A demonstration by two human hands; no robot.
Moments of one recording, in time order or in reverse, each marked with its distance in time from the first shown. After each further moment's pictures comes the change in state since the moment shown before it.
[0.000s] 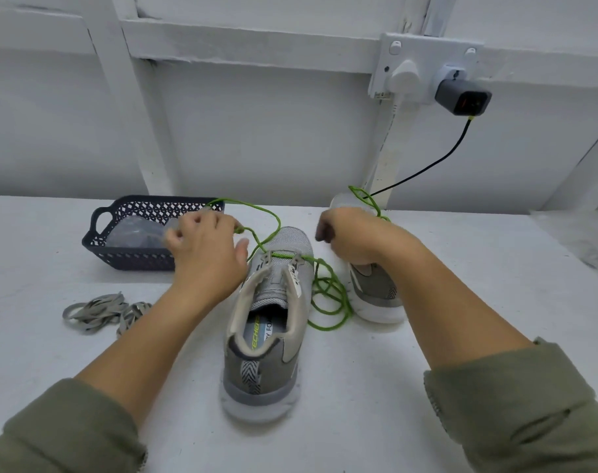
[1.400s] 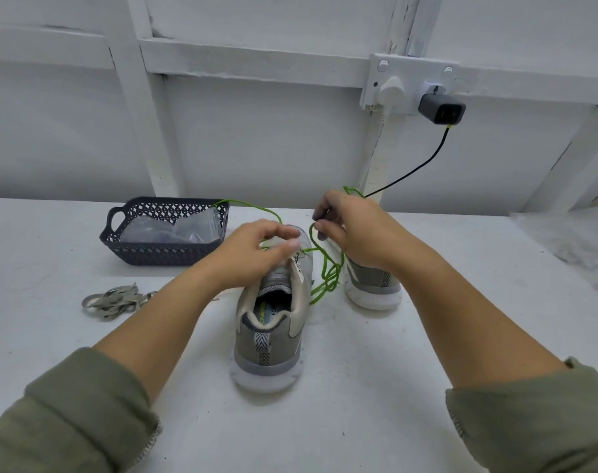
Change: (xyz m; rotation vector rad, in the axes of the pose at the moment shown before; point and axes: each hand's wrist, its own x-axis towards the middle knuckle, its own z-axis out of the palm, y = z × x) left_hand -0.009 0.026 -0.038 -0.813 -0.471 0.131; right_hand -0.051 -0.013 -0.003 0.244 0.334 -0.202
